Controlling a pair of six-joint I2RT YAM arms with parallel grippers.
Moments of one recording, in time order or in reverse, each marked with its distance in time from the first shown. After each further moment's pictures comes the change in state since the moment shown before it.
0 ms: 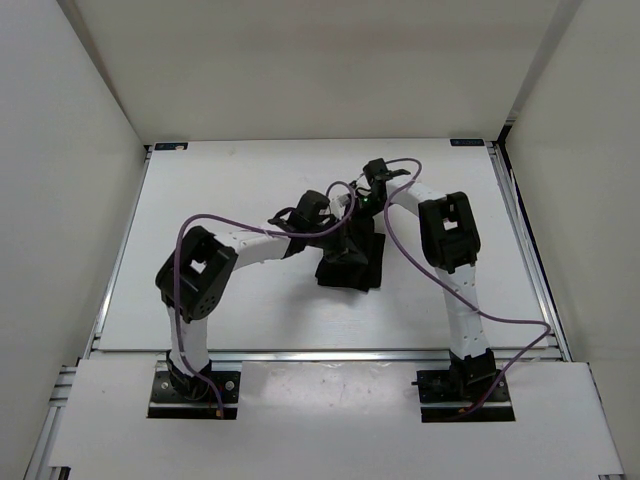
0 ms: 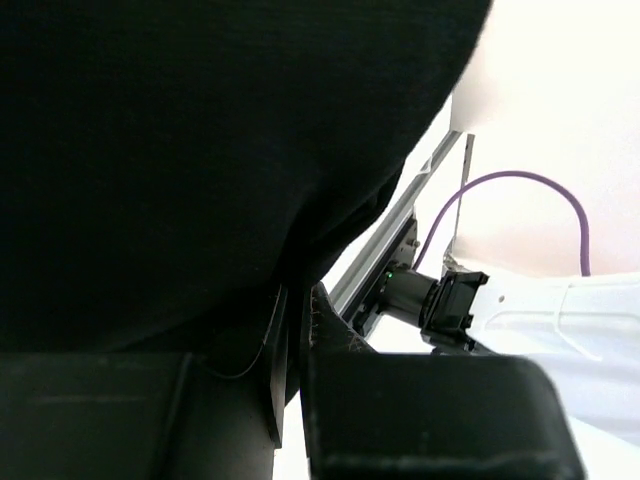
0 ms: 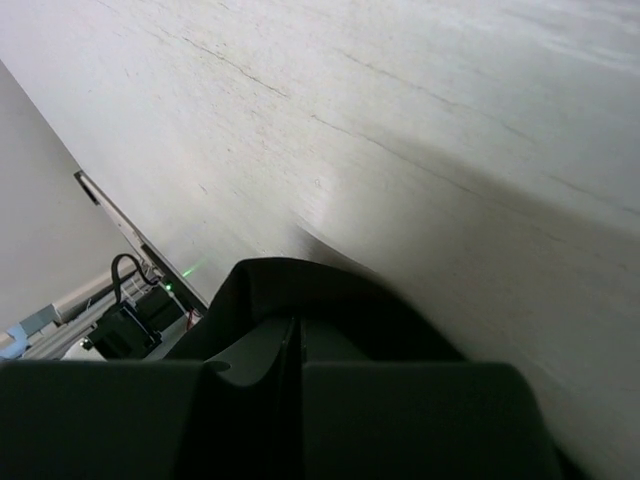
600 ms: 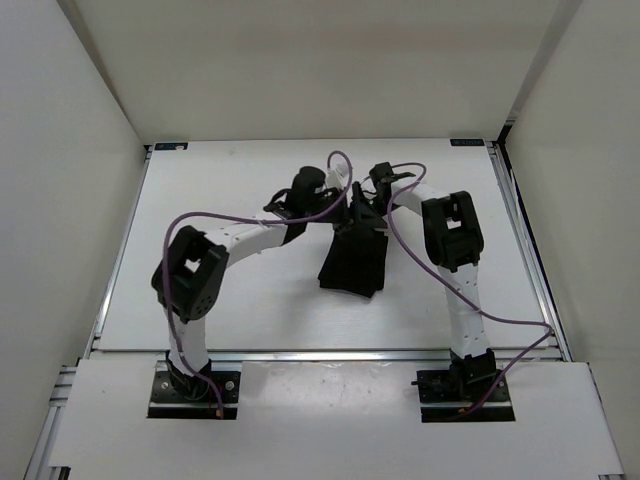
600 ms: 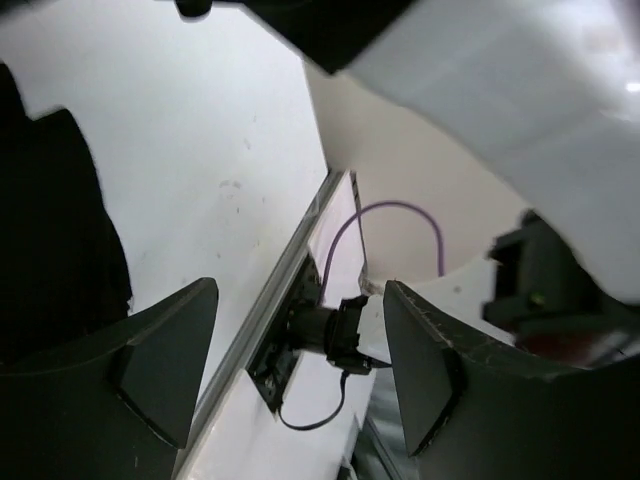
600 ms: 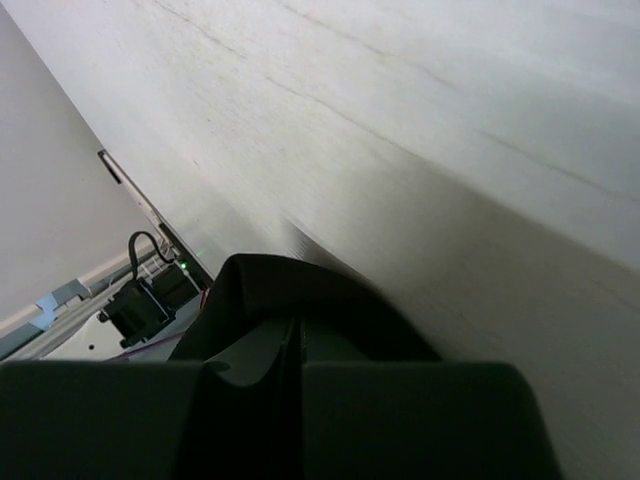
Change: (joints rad) left arm 0.013 0.032 0.144 0.177 0.073 -0.161; right arm -0.028 0.000 -0.048 0.013 -0.075 -0.025
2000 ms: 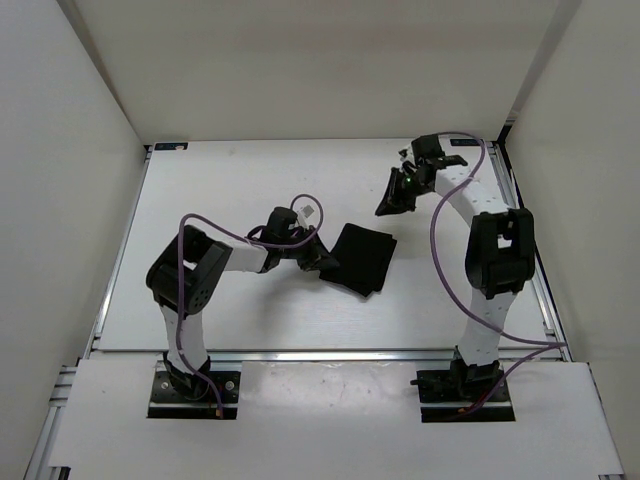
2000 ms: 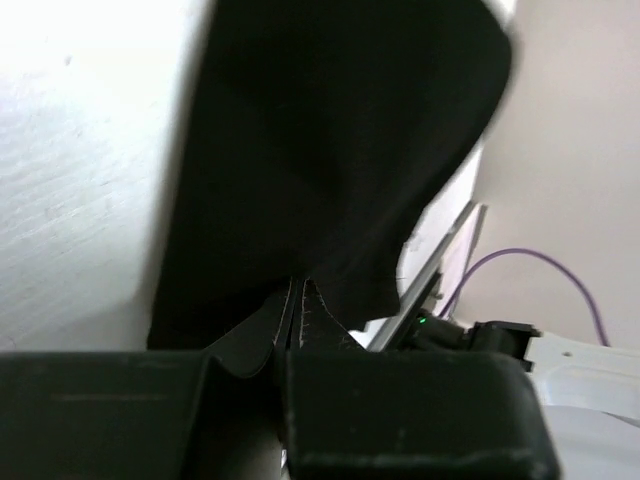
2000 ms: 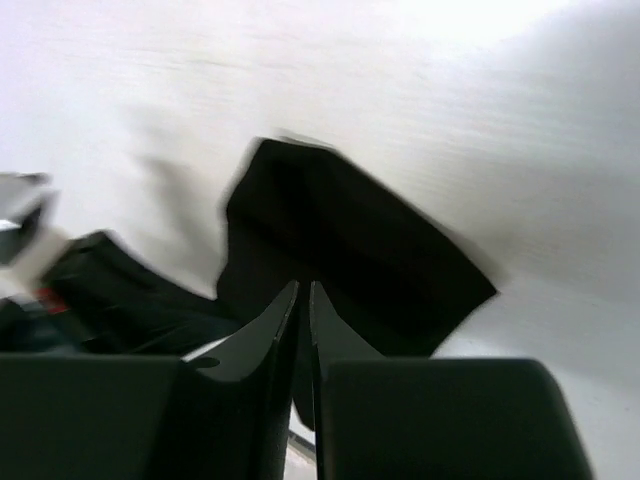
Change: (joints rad) left arm 0.130 -0.053 -0.438 0.137 -0.111 0.084; right arm -0.139 -0.419 -0.212 0.010 0.340 -0.015
